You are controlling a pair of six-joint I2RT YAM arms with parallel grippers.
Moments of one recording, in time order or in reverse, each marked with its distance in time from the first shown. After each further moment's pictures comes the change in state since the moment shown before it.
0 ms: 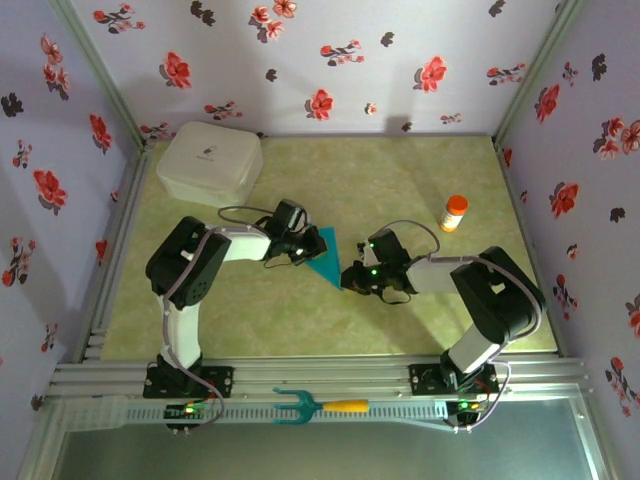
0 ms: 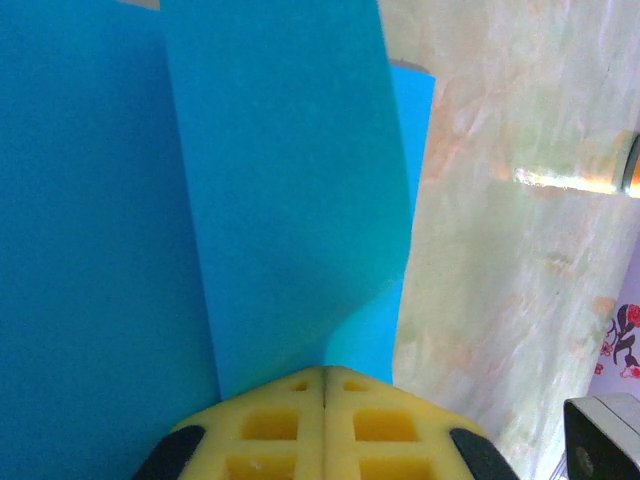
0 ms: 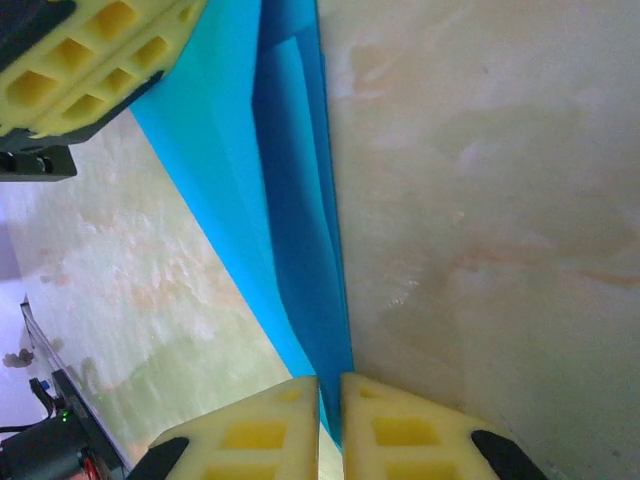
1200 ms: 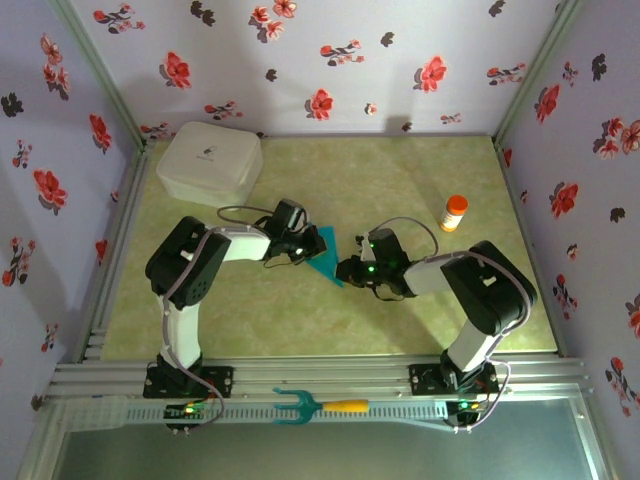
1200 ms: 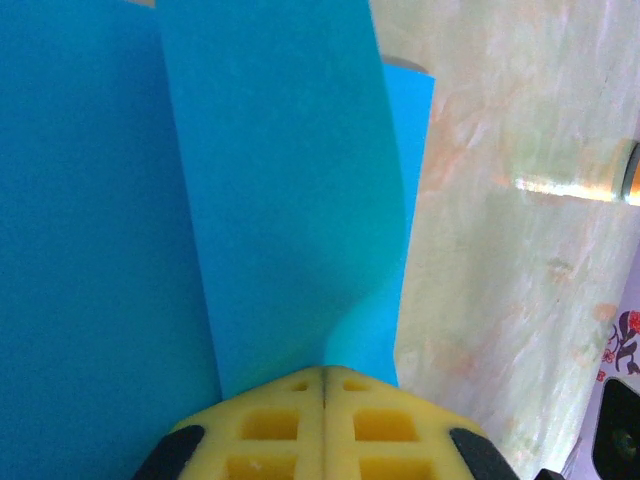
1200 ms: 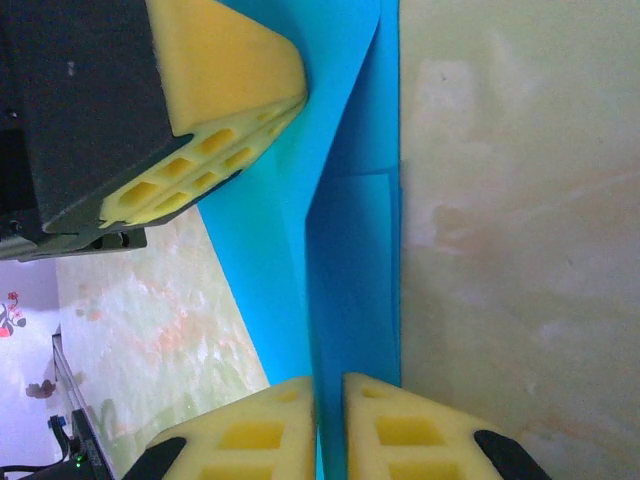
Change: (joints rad) left arm 0.000 -0.001 -0.001 0.006 -0.009 0.000; right arm 0.006 0.070 -0.035 0.288 0.028 0.032
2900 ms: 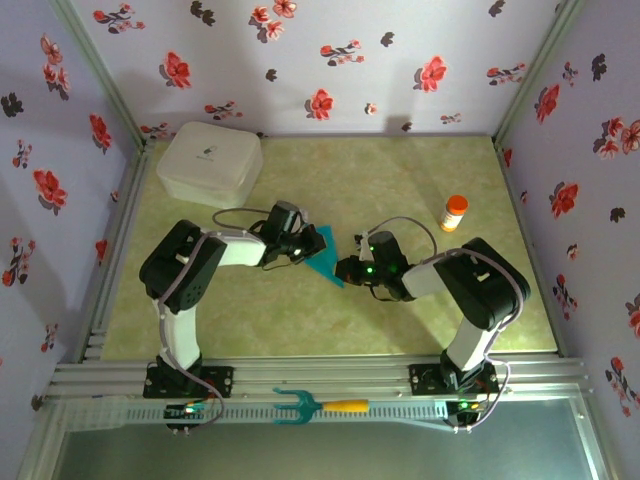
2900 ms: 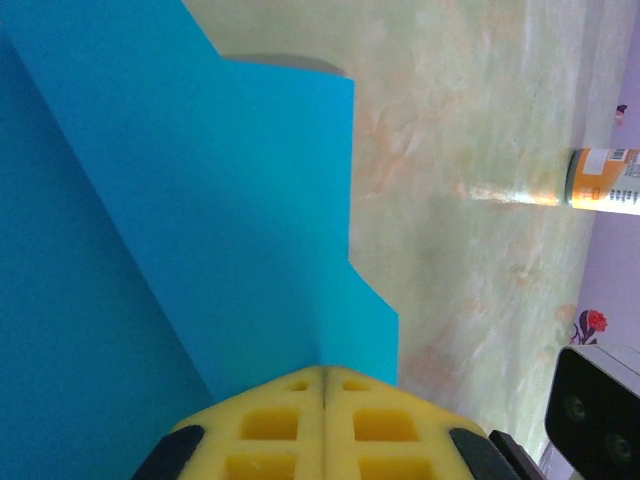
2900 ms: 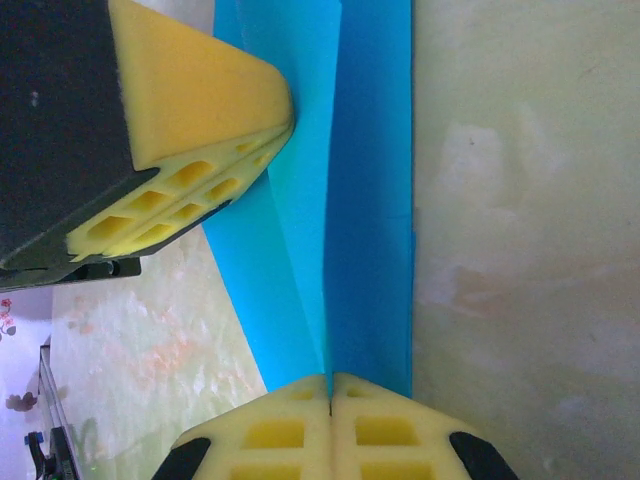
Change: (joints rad) left arm 0.000 -0.044 -0.077 0.135 -0.001 -0.027; right arm 0.010 0.048 -0.029 0.163 0.043 -0.026
